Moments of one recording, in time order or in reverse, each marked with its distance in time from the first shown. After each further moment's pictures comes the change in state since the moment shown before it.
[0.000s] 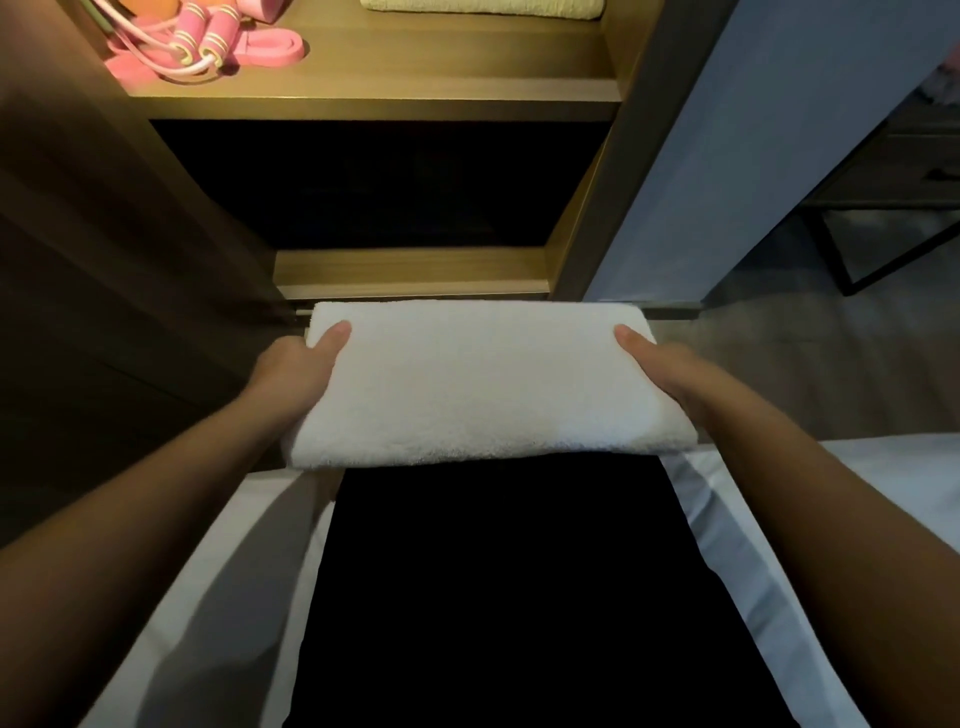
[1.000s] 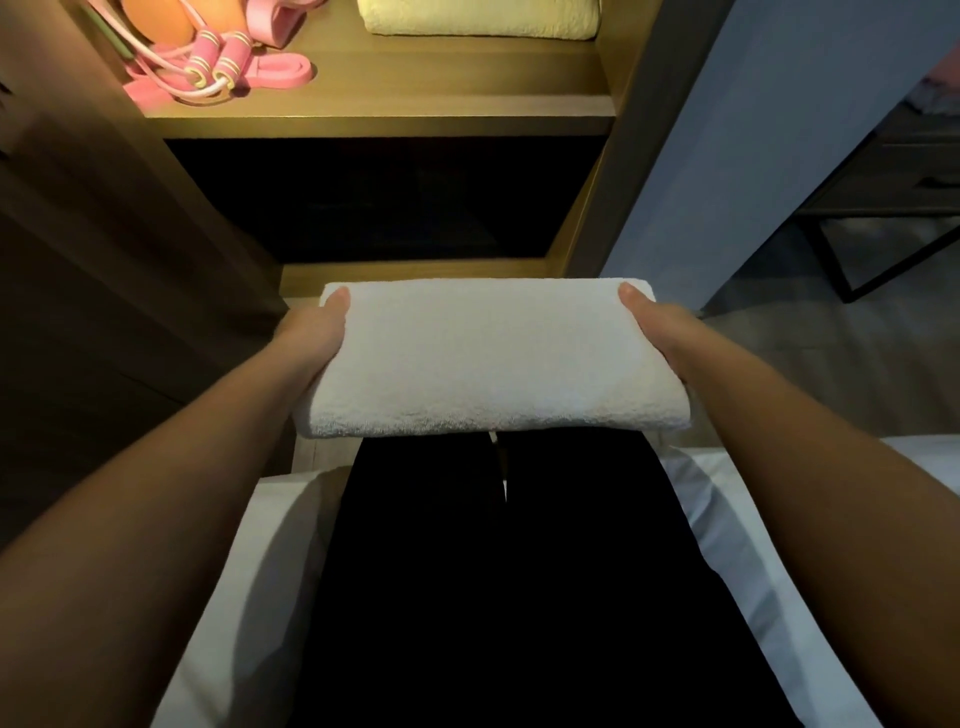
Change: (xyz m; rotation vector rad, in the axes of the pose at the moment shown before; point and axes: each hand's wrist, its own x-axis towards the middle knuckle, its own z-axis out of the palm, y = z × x) left_hand 0.026 0.034 -0.004 -0.218 -0.023 -0.183; right_hand 0.015 -0.030 -0.009 0.229 0.092 -0.033
